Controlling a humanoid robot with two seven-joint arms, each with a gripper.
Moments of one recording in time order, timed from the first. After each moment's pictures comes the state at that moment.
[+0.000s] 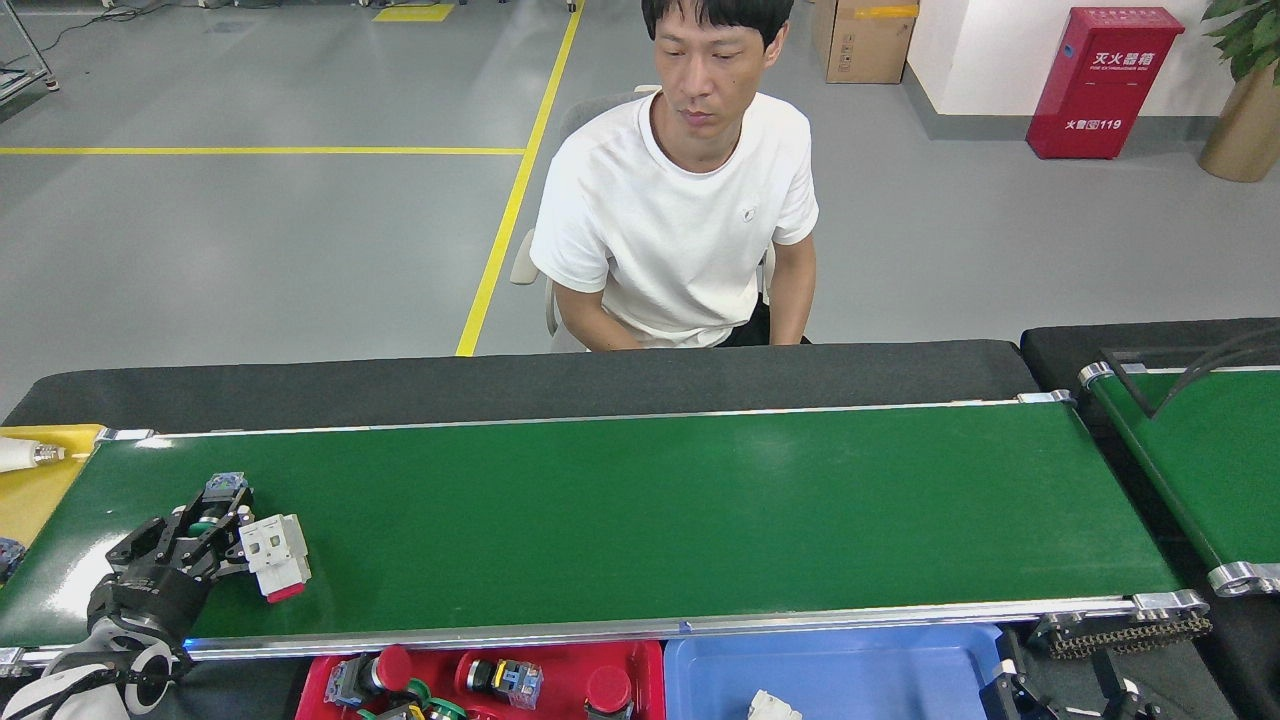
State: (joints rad) left arm -0.35 0.33 0.22 -0.85 -1.48 -0.44 0.13; right arm 0.32 -0.01 -0.23 -1.62 1.17 -0.18 -0.18
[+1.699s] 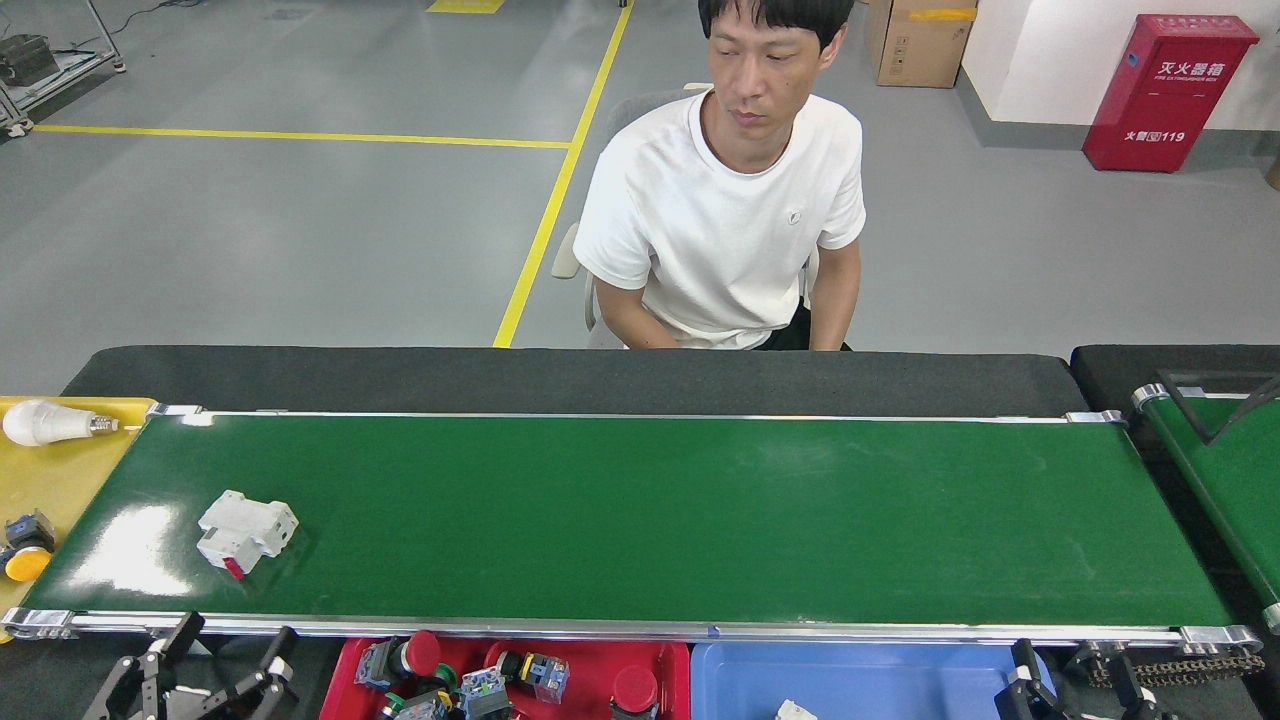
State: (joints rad) left arm 0.15 0.16 0.42 -1.51 -1.39 -0.47 0.01; right arm 0.31 -0.03 -0.25 -1.59 1.16 -0.18 -0.18
